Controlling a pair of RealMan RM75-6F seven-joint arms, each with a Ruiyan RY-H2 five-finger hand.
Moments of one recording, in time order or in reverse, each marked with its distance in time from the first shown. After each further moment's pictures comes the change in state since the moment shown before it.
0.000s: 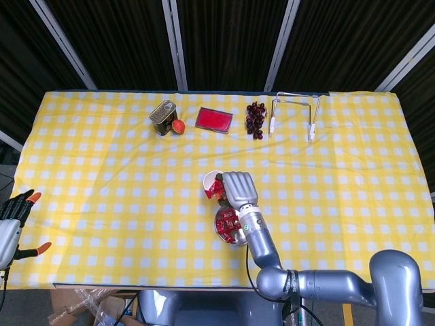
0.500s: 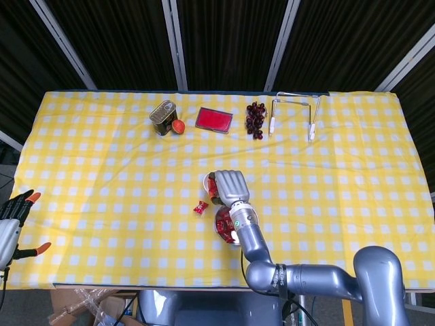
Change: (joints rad) left arm -0.004 0.010 -0.001 -0.008 -0.015 -0.019 -0.016; right arm 0.067 -0.058 0.005 0.113 0.034 -0.035 0.021
